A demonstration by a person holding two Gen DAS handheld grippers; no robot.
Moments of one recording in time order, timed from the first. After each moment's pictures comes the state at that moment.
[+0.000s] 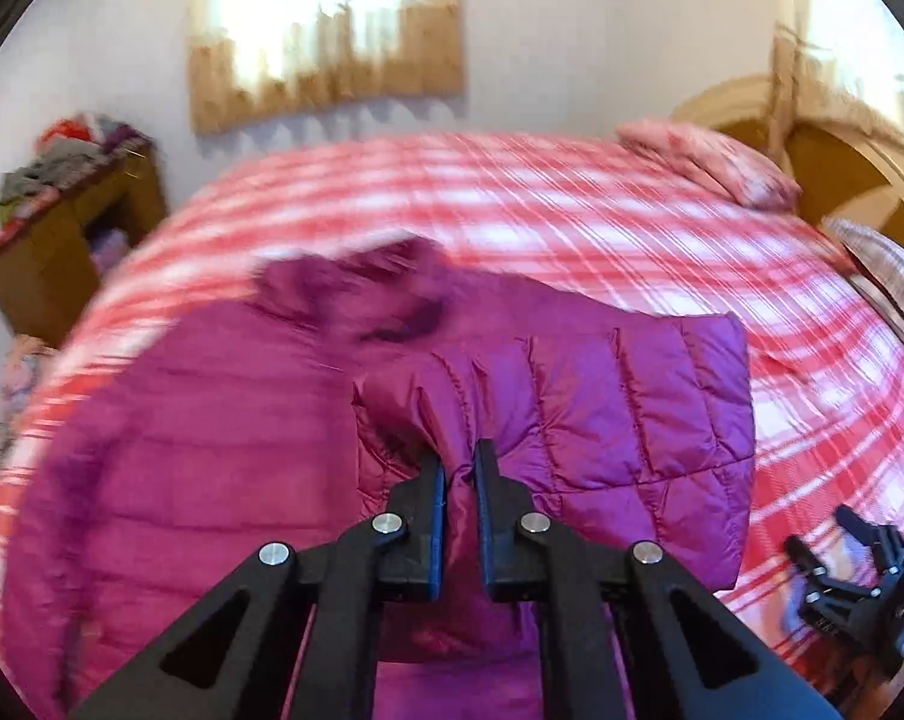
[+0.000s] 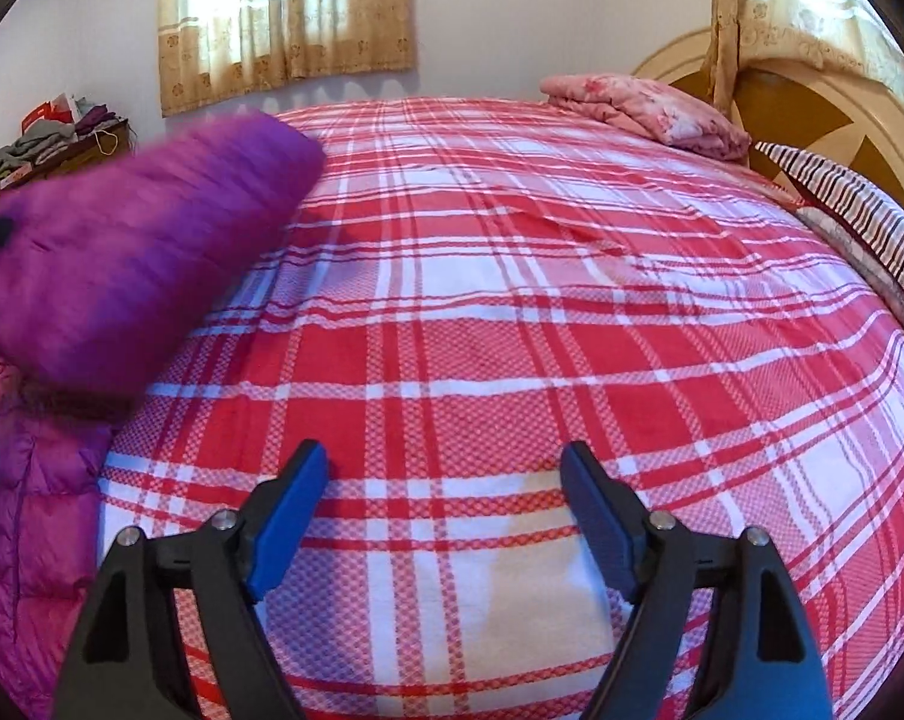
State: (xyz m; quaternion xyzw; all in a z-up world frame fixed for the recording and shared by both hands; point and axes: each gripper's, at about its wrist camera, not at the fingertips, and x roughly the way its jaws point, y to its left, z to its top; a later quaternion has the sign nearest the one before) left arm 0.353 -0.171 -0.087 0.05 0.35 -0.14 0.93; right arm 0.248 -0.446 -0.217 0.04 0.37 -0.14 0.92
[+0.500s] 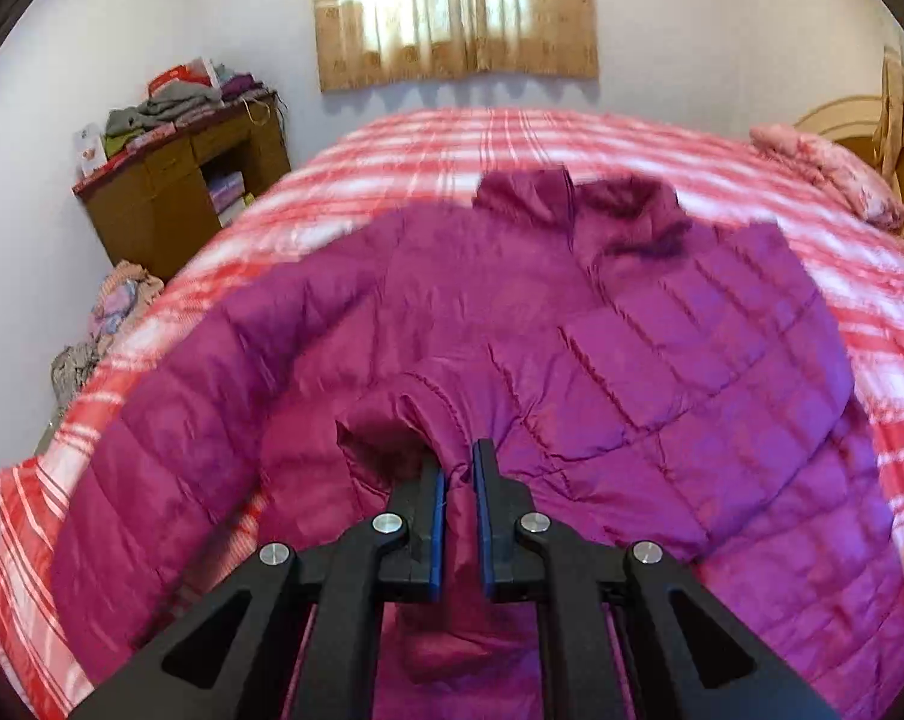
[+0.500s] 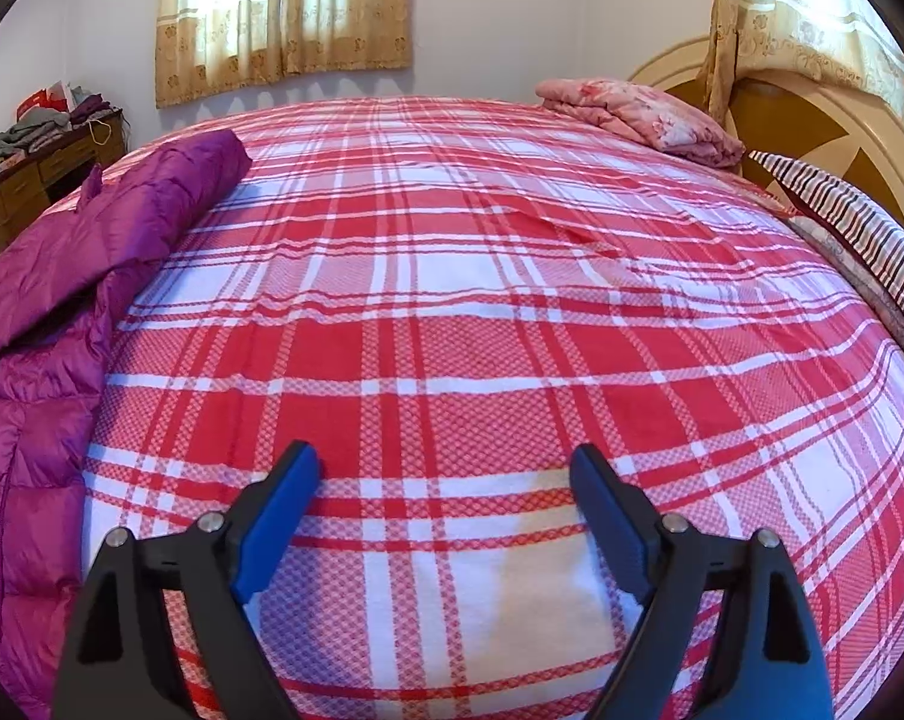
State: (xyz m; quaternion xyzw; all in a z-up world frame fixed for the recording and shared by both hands) left arm 0.341 -0.049 -0.155 0.05 0.39 -0.01 0.92; right arm 0.250 -0.443 -0.220 0.03 0.37 -0.15 0.91
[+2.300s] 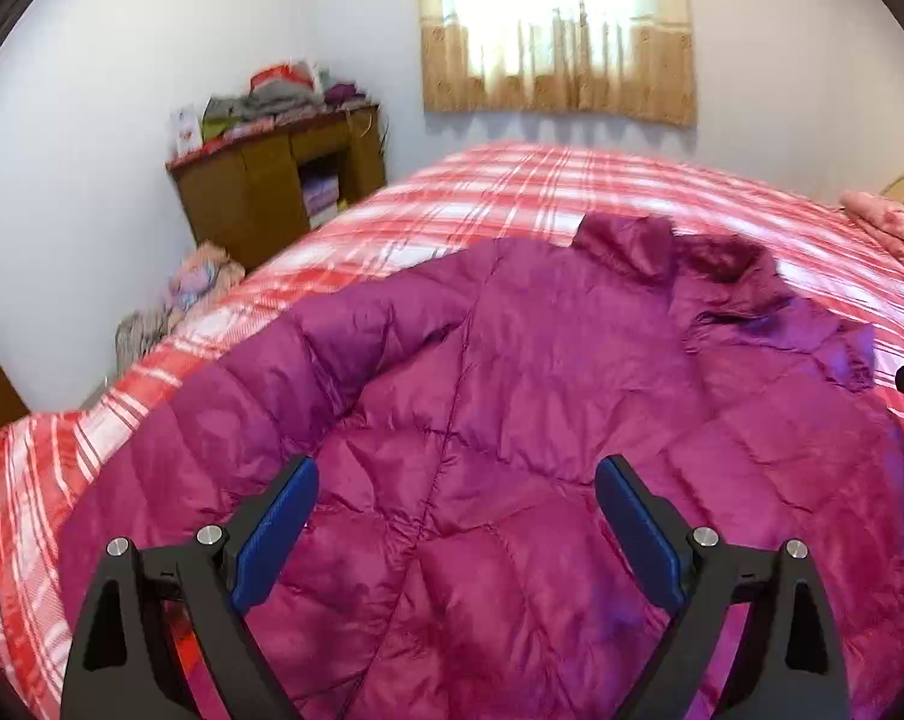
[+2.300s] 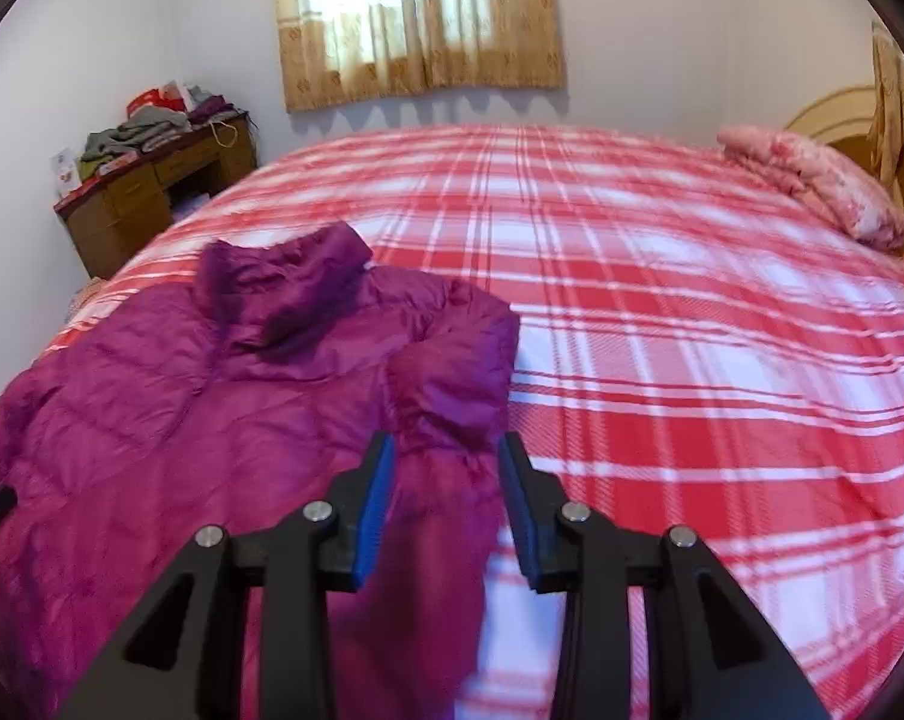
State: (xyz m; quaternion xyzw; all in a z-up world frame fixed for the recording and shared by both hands) left arm 0.354 -0.039 -0.151 0.01 0.33 0.10 0.94; right arm 0.429 -0.343 -0.165 0.03 0.35 0.02 0.93
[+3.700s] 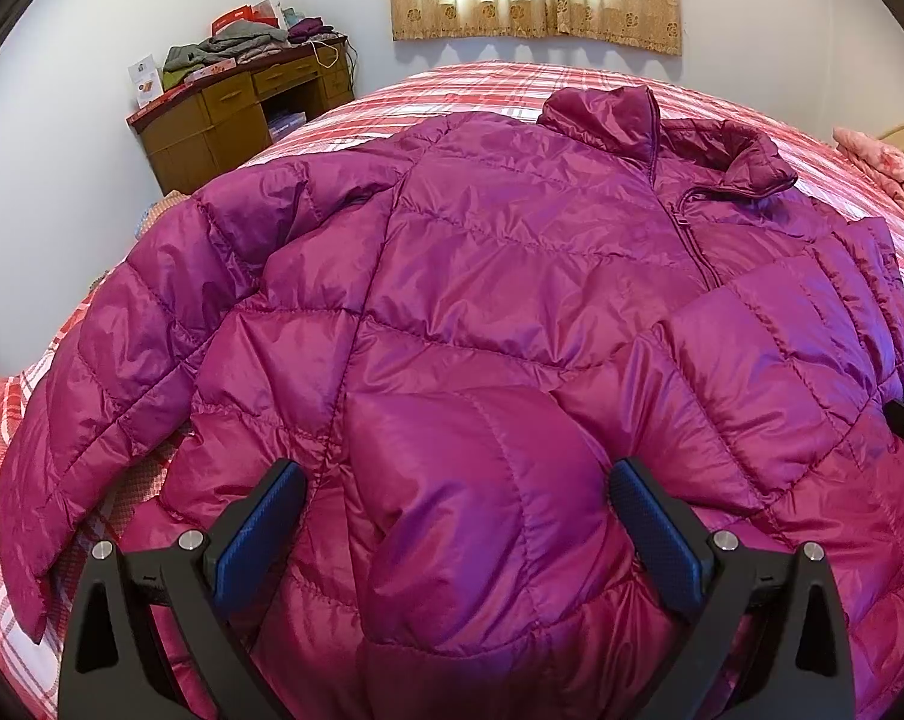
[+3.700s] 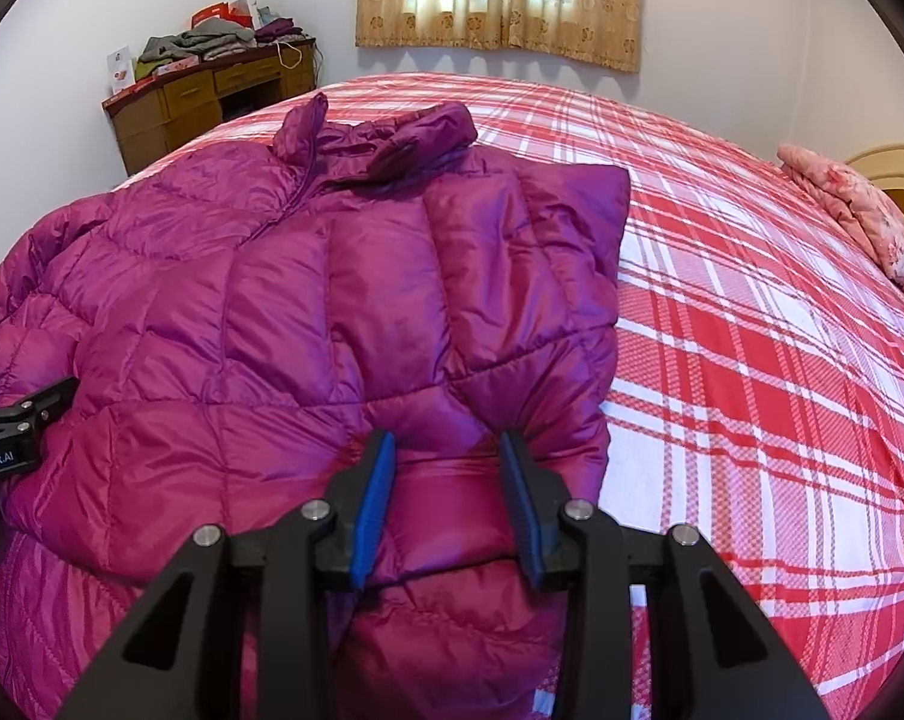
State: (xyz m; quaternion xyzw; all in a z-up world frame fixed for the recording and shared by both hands) left arm 0.377 -0.056 -0.216 0.01 0.42 0.08 0.90; right arm 0.401 -0.295 -0.221 -0.05 0.40 0.06 0.91
